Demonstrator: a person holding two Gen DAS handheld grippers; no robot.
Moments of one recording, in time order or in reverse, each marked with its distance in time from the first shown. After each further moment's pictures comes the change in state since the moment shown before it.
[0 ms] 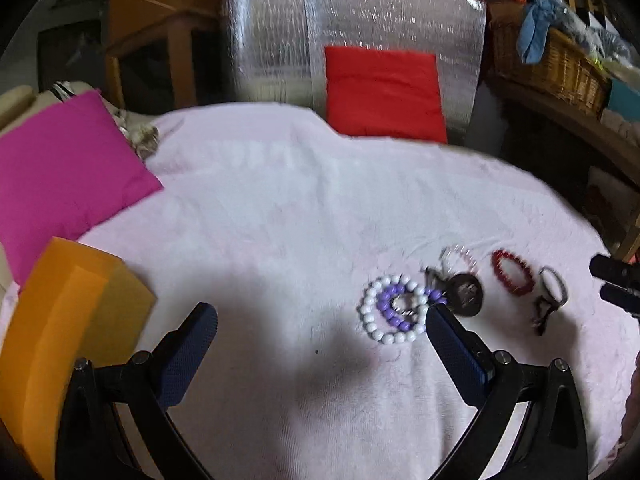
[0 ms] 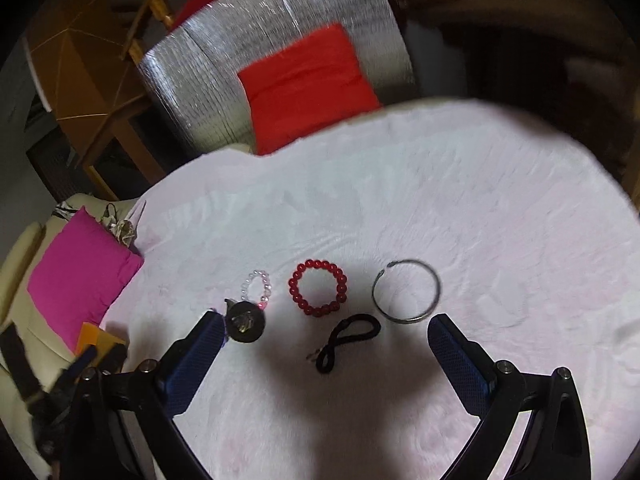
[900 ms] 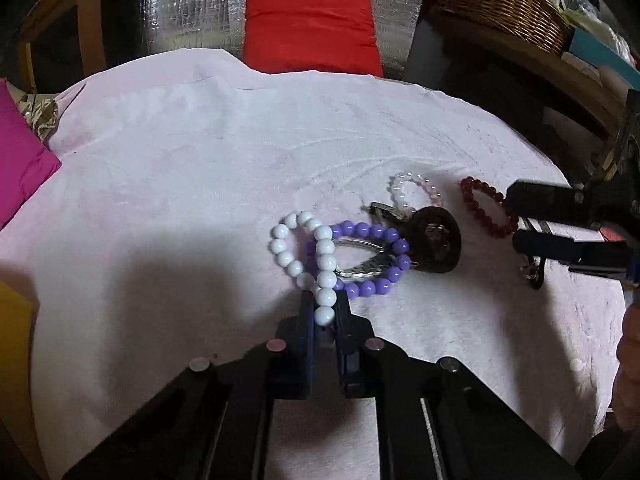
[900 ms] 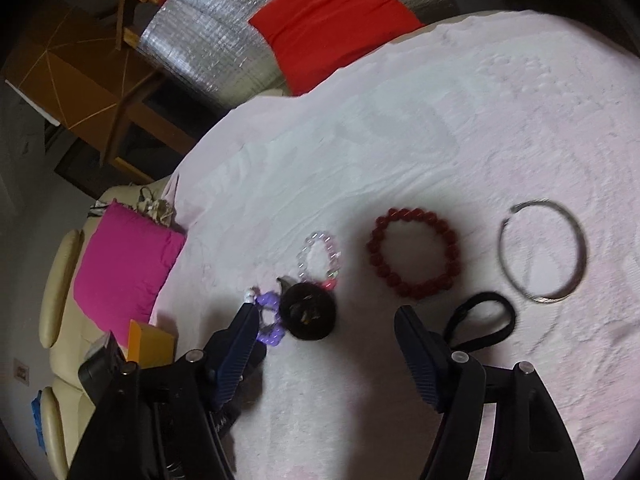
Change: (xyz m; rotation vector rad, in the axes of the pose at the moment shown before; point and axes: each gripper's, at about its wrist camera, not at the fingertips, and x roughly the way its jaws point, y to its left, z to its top) left arm 0.065 -0.025 -0.013 0.108 0.175 -0.225; right arm 0.077 0.032 -0.007 0.078 0.203 0.216
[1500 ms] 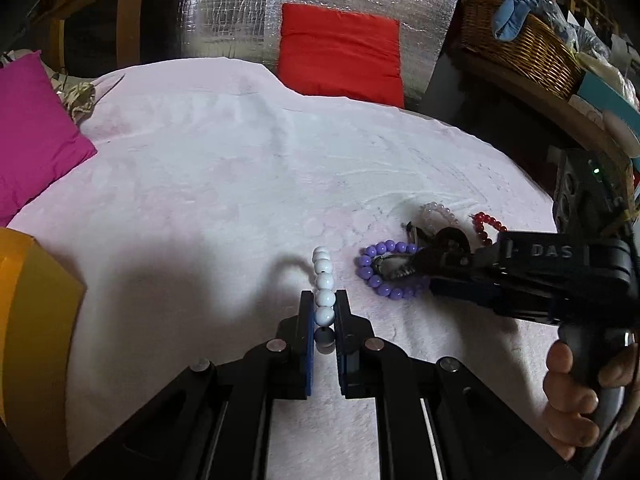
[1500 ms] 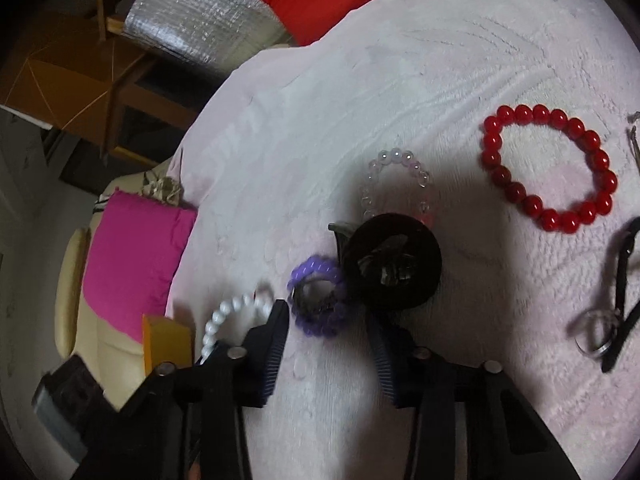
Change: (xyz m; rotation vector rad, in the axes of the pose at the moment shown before) left arm -0.041 0.043 -0.007 -0.088 -0.068 -0.008; right arm 0.073 0.027 -0.018 0.103 0.078 0.045
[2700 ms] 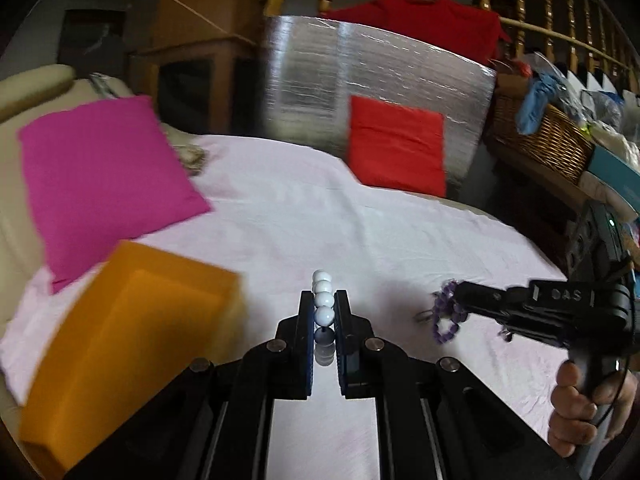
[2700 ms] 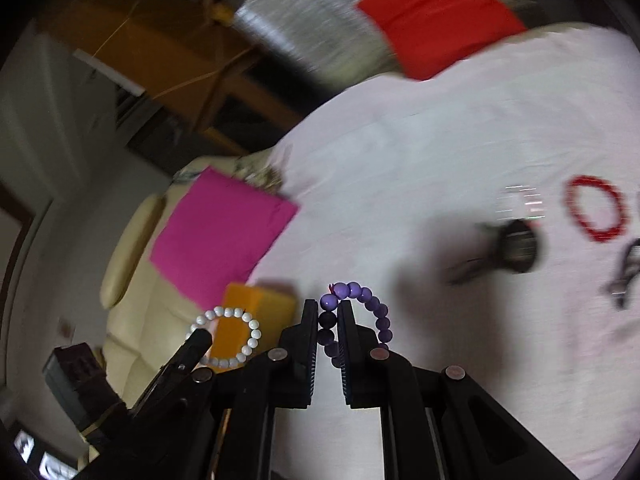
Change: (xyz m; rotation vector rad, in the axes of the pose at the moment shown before) left arm -0.179 0.051 -0.019 -0.110 -0.264 0.185; right arm -0.066 0.120 -0.065 -0.262 -0.047 0.236
